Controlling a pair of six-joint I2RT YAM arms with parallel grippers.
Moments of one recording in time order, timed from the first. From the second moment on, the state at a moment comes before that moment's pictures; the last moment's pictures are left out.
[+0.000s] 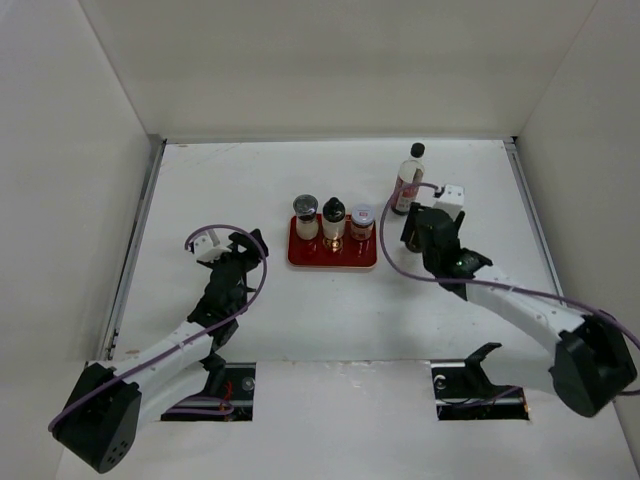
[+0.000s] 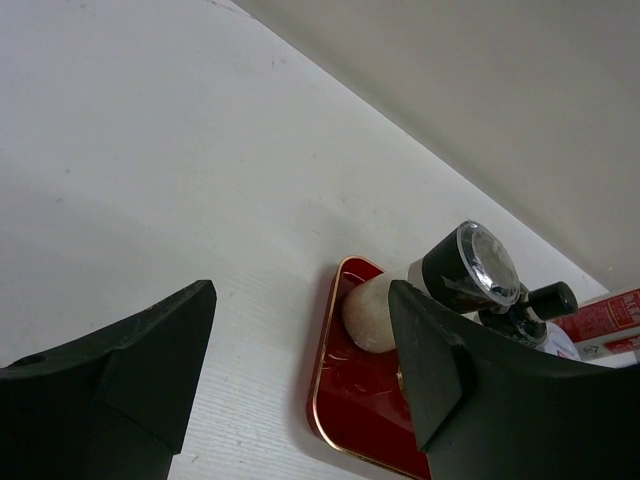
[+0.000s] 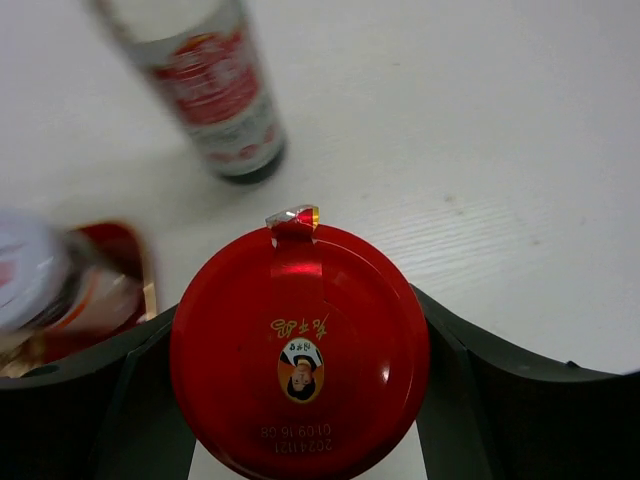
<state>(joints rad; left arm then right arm) -0.53 0.87 0.17 0.63 -0.66 -0.67 0.51 1.22 0.71 0.00 0.65 0.41</state>
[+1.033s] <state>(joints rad) -0.52 0.88 0.17 0.64 -0.66 -0.67 0.97 1.84 1.13 0.28 0.54 0.33</state>
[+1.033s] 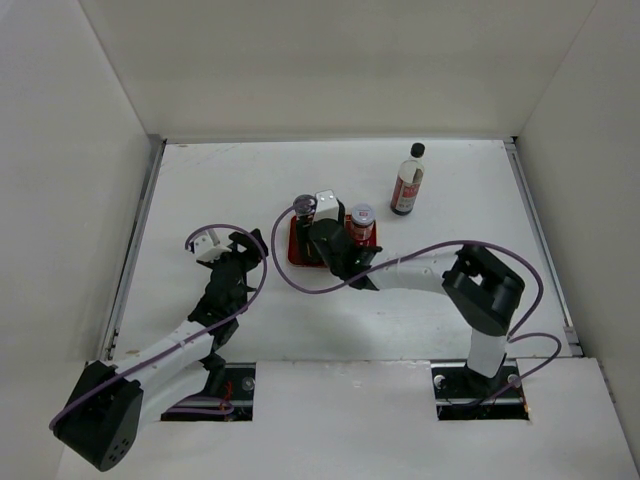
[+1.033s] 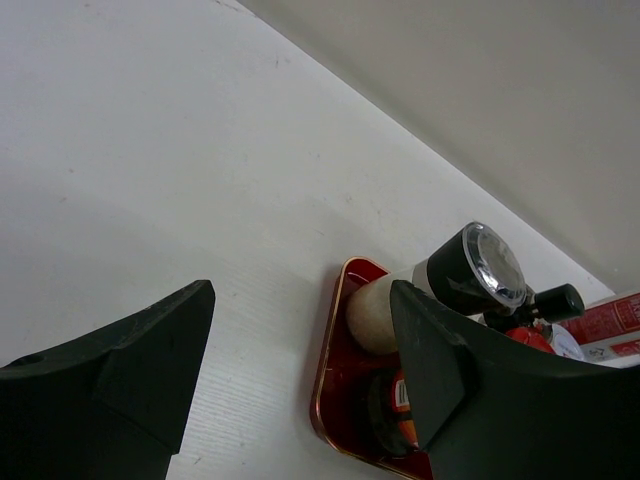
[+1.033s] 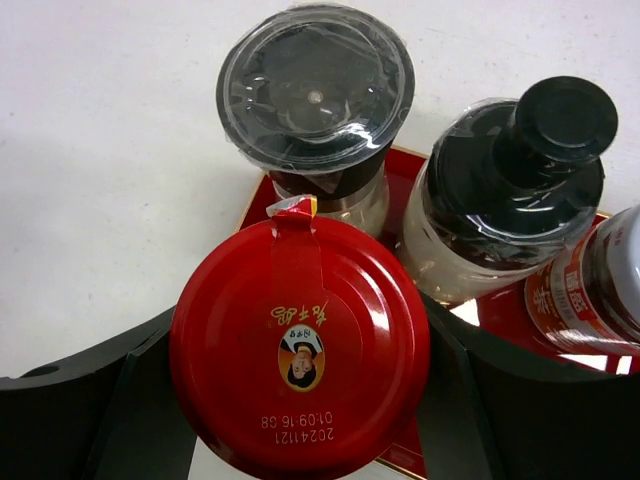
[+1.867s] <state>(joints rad) -0.51 0.88 0.17 0.64 -0.66 -0.67 0.55 1.31 1.14 0.15 0.53 0.23</state>
